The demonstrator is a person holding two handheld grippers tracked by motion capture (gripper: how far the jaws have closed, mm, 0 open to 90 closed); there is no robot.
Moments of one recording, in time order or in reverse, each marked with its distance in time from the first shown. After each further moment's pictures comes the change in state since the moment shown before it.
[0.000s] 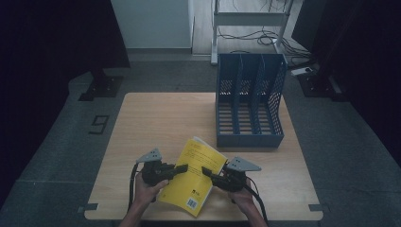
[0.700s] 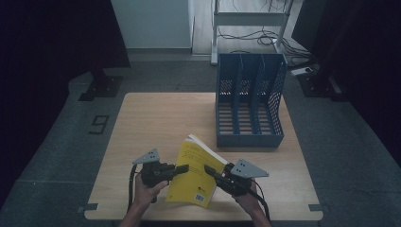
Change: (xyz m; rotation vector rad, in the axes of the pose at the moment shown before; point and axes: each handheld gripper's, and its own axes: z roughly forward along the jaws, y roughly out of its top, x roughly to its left) left arm -0.009 0.003 -0.005 -0.055 -0.066 0.020; right arm 0.023 0.026 -0.028 -0.085 0.021 -0.151
